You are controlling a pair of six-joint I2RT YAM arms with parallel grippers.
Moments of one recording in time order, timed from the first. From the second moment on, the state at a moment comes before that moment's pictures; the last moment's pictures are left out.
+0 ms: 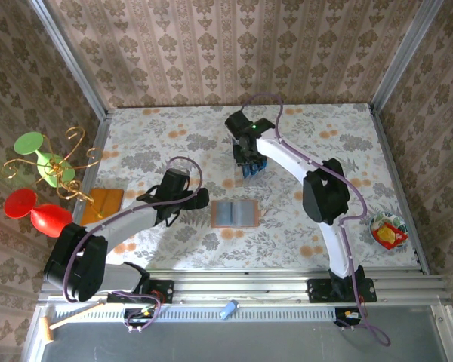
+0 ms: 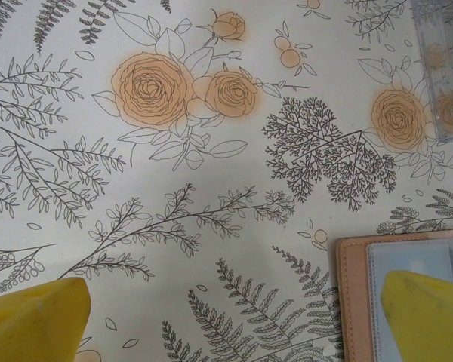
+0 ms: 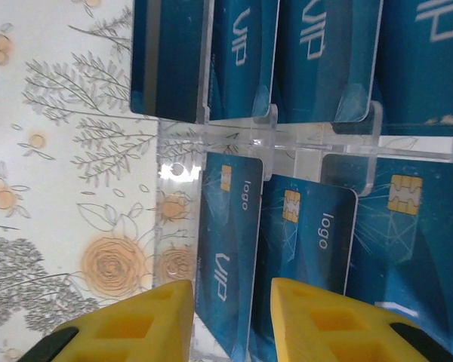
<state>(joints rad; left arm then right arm) -0.54 1.31 0.63 -0.21 -0.04 -0.49 0.57 2.19 1.98 -1.04 0.18 0.45</state>
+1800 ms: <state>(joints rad) -0.52 1.32 0.60 -0.16 -0.01 -0.49 0.62 2.35 2.20 -1.23 0.35 0.39</state>
